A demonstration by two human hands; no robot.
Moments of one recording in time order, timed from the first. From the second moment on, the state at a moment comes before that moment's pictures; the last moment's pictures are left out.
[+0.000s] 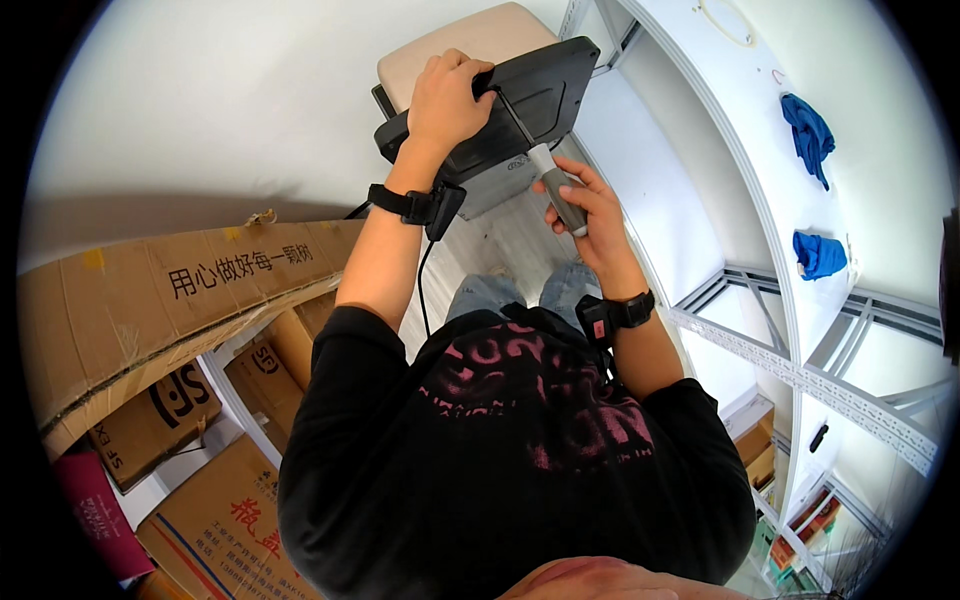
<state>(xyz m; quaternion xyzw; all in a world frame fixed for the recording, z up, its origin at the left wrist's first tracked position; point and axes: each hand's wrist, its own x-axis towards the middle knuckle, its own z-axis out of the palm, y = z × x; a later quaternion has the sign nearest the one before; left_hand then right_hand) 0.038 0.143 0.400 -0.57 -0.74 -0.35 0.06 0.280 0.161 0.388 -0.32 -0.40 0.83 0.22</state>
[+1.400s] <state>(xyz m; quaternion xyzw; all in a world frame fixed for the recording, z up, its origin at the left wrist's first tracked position) 0.099 0.131 0.353 -0.17 -0.46 -0.71 -0.51 0.287 0.155 0.408 -0.30 -0.40 0.86 0.14</state>
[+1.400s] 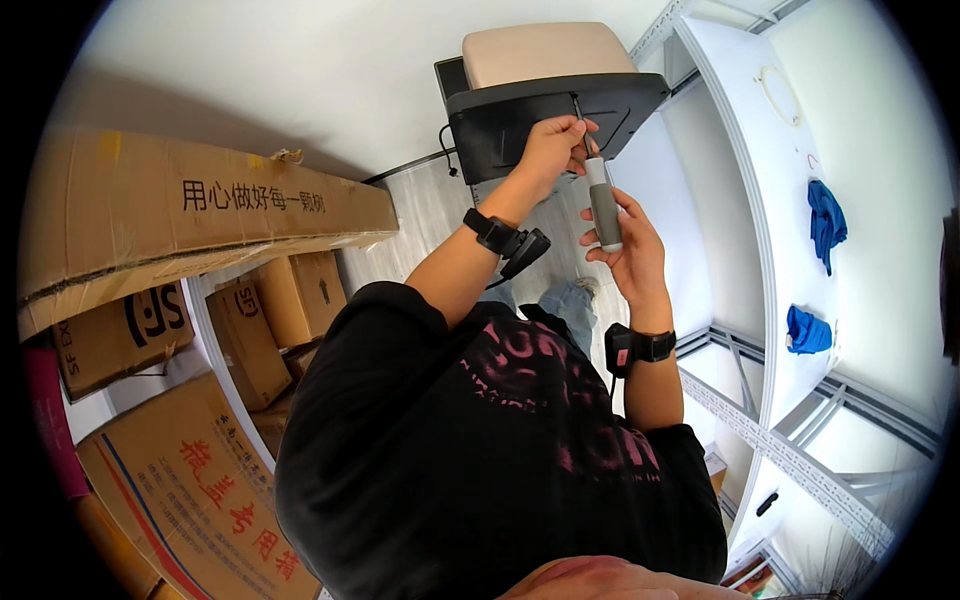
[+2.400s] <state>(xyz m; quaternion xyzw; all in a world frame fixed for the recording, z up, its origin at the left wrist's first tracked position) 0.092 0.134 0.365 -0.15 -0.48 -0.70 -0.51 0.295 0.153 0.399 -0.33 -0.48 0.80 0.14</state>
